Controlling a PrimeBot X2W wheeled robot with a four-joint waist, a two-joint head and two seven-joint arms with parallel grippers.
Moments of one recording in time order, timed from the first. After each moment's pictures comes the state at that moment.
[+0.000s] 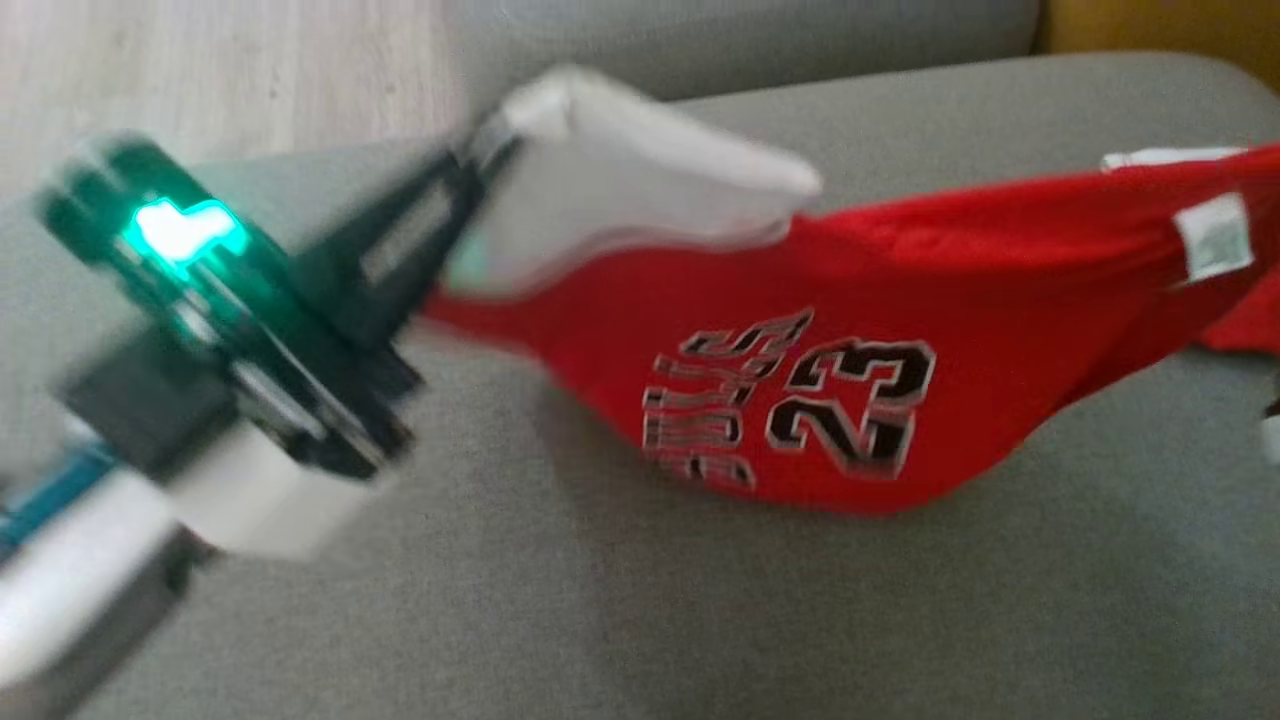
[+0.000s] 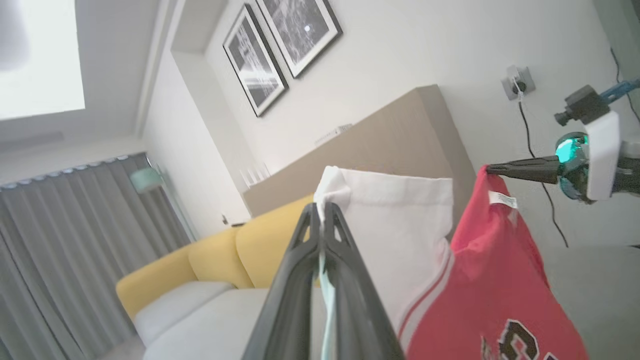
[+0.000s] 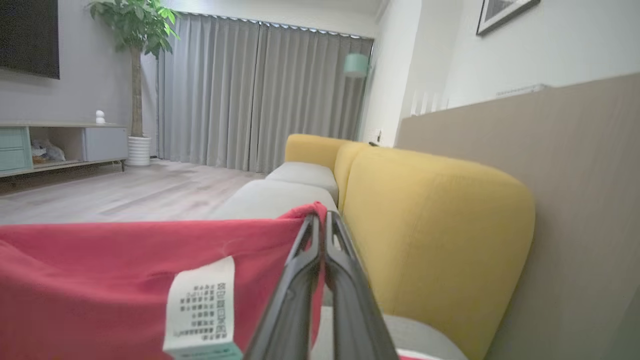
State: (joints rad) left arm -0.70 0.73 -0.80 -0.33 -0.51 0.04 -0.14; right arm -0.15 -0.41 -0.11 -0.08 0.31 0.13 -0.05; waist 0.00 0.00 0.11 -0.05
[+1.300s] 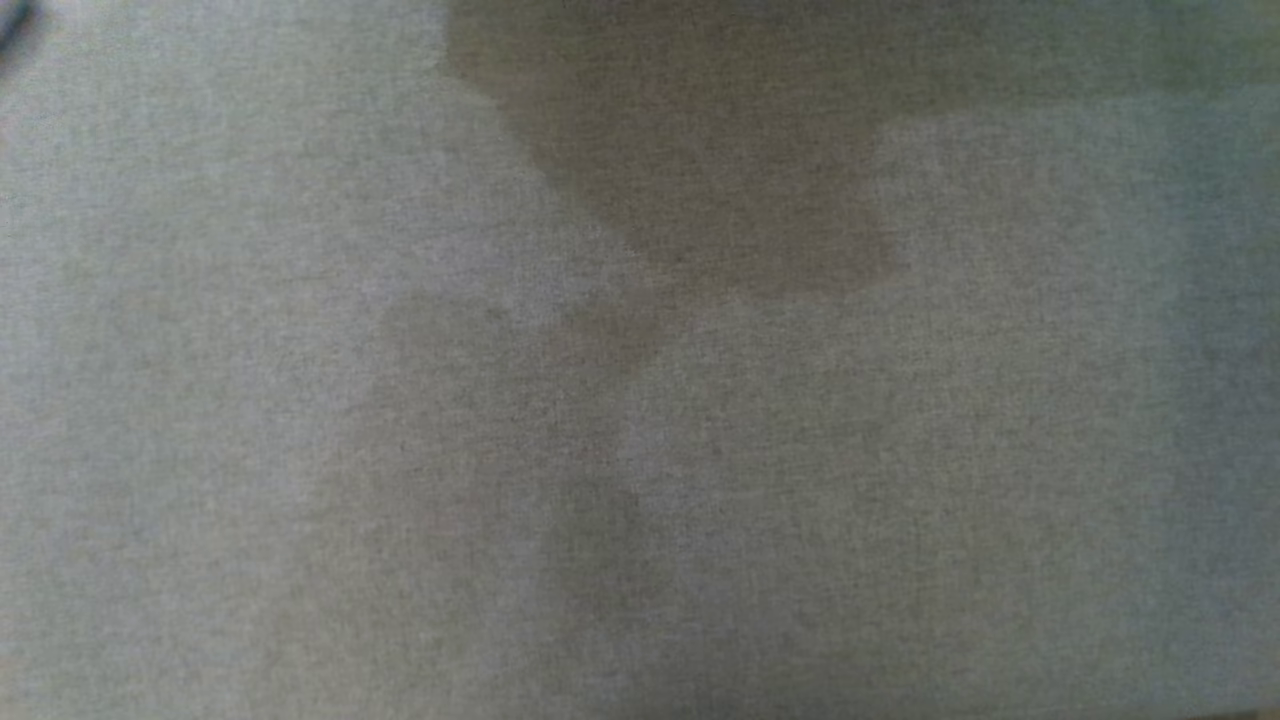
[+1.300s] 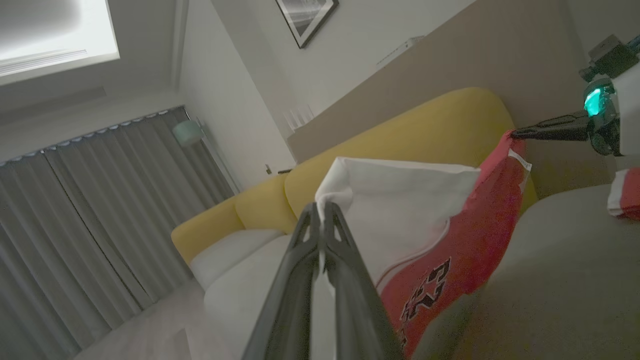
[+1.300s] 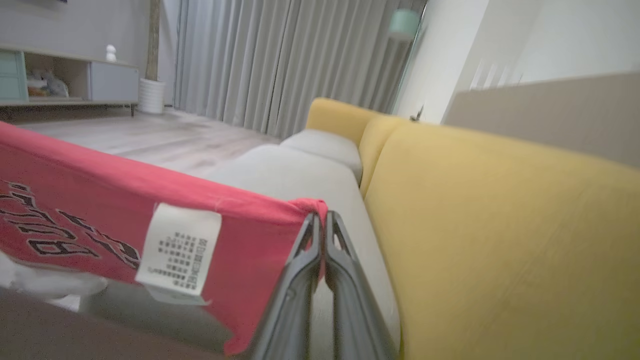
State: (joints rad) left arm -1.39 0.61 -0.81 0.26 -0.50 -0.13 -0.26; right arm -1.16 -0.53 0.28 0.65 0.28 0.13 -0.21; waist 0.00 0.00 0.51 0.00
